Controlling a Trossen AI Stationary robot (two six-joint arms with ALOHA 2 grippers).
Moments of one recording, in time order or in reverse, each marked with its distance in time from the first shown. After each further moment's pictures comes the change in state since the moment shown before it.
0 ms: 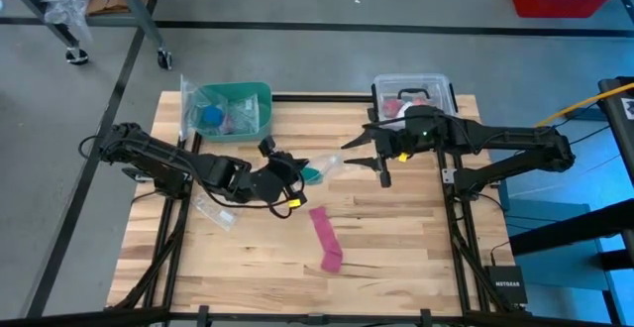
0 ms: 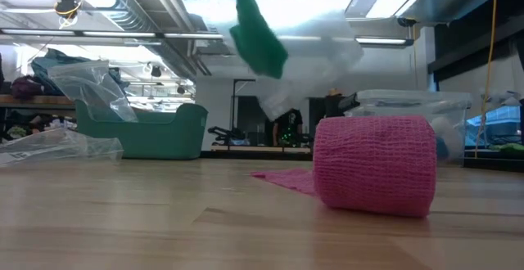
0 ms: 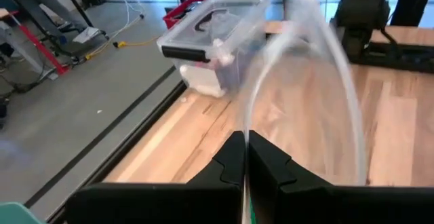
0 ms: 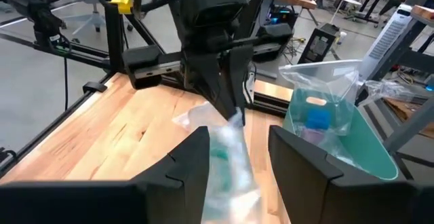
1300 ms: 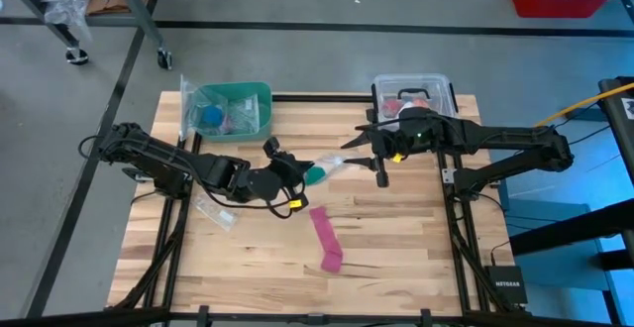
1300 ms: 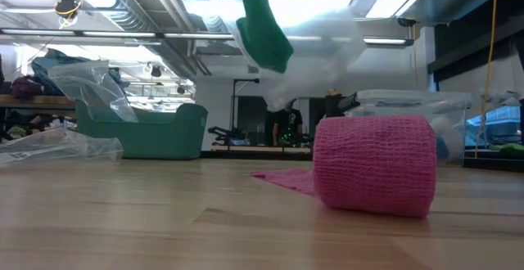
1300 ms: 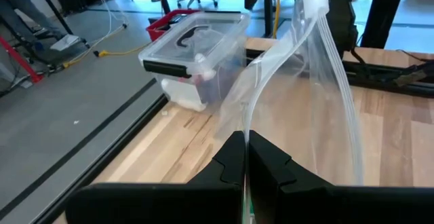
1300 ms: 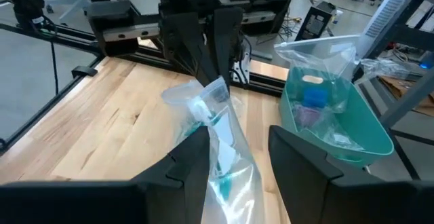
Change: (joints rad) left arm 0.000 0.000 0.001 0.087 0.056 0.029; right arm 0.001 0.016 -0.001 -0.047 0.042 0.012
